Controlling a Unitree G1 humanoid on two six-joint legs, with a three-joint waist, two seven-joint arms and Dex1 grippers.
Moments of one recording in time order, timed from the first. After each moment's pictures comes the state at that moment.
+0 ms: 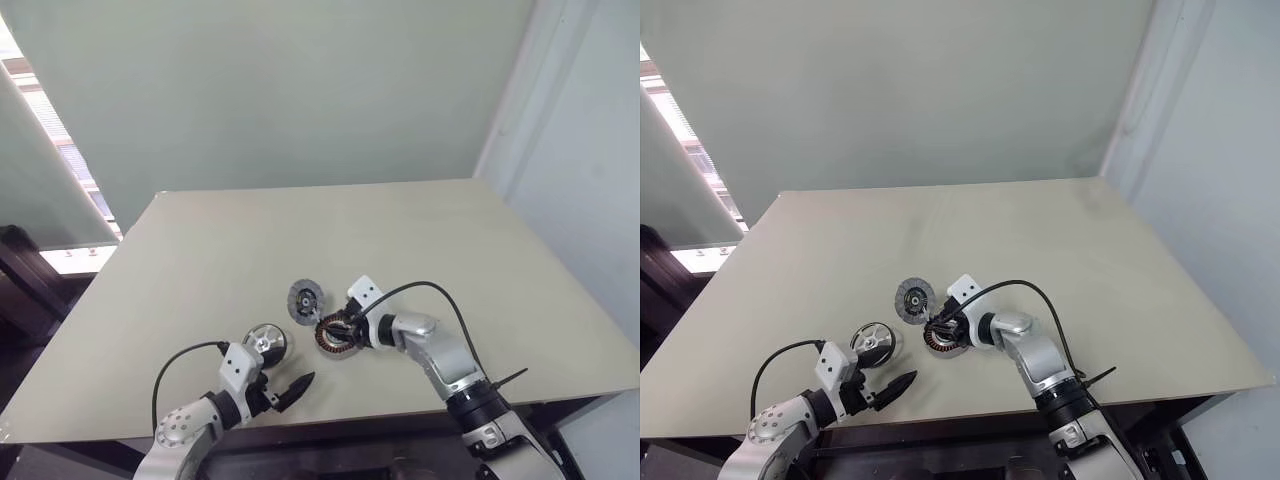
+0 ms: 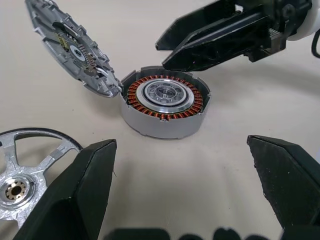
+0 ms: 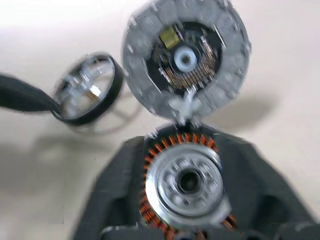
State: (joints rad) left arm 0.23 0.41 -0.03 -0.11 -0.33 0.12 -0.74; right arm -0.44 -0.10 0.33 0.23 0.05 0.46 0.64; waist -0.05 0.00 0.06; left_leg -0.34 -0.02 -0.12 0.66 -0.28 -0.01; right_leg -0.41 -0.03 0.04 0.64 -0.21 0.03
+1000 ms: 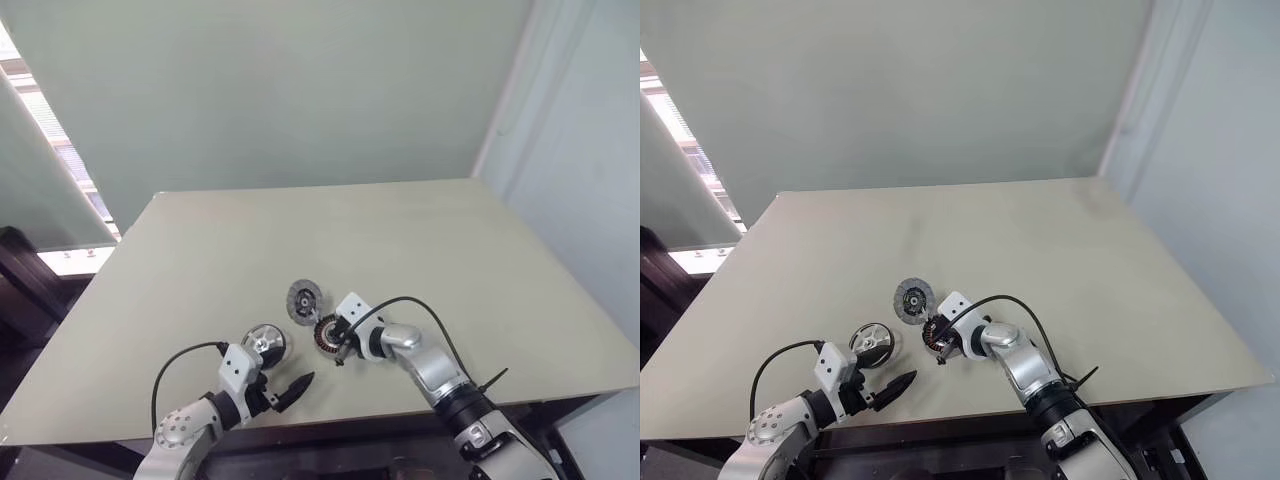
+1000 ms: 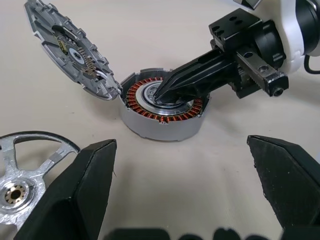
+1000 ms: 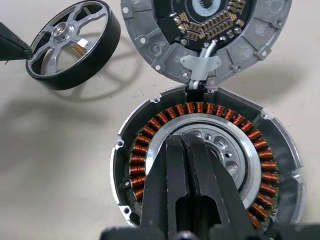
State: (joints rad) left arm 0.23 0.41 -0.03 -0.10 -0.33 0.11 -0.74; right arm -0.46 -0.06 0.37 0.38 -0.02 0.36 0.62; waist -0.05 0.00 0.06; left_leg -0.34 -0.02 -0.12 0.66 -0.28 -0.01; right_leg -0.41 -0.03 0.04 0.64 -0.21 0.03
